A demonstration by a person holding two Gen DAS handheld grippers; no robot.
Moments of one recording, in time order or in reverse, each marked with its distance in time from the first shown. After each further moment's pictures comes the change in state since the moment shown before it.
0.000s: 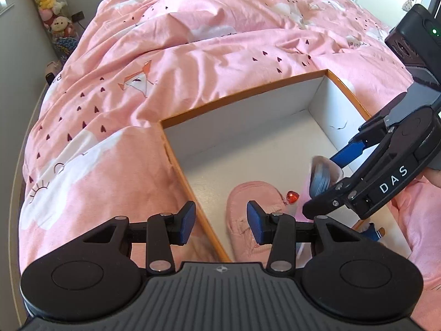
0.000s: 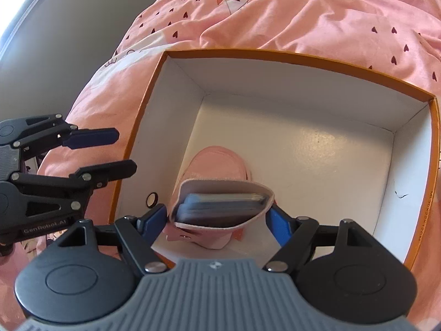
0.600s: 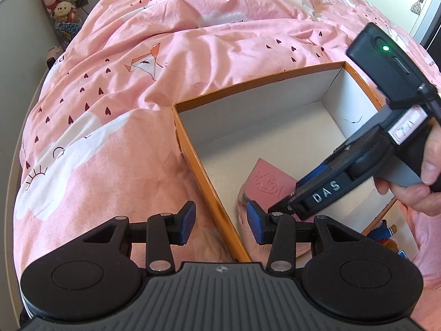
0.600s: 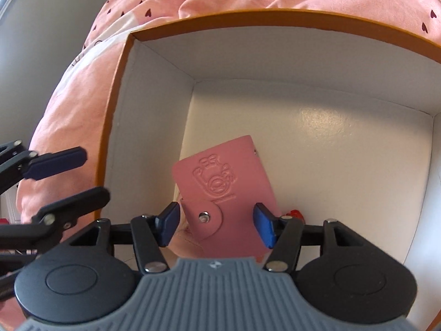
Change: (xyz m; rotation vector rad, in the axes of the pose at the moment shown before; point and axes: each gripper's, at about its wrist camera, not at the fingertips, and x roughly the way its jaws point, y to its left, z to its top) left arm 0.021 0.019 -0.005 -0.036 0.035 -0.019; right arm 0.072 0.002 0.027 0.121 0.077 -0.001
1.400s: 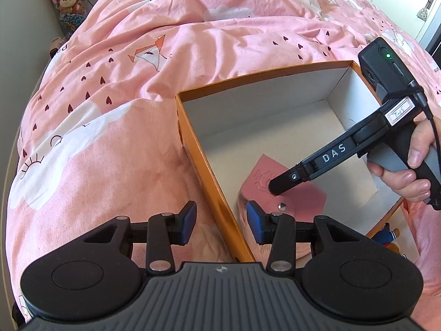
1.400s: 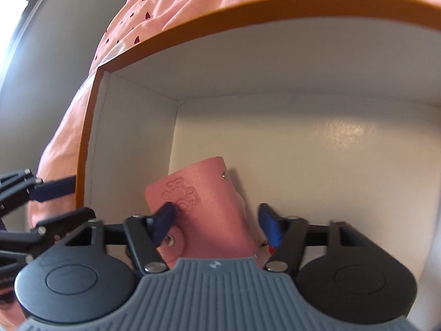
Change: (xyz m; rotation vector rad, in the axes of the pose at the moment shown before) left arm 0.009 0.002 -0.006 -0.039 0.014 0.005; right arm 0.015 -0.058 0.005 0.081 -0.088 0.164
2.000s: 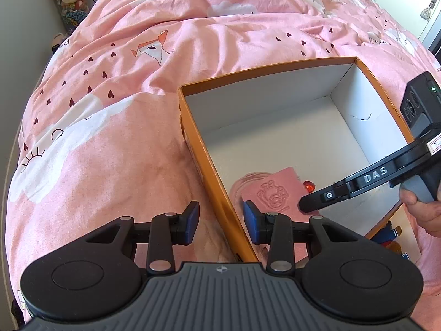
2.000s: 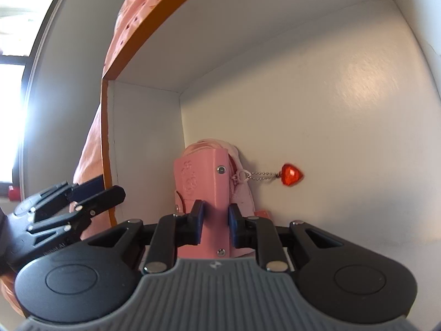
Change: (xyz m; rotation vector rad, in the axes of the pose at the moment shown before) left arm 0.002 -0.002 -0.003 -0.011 0.012 0.006; right arm -0.011 -0.008 -0.058 0.219 -0.070 0.123
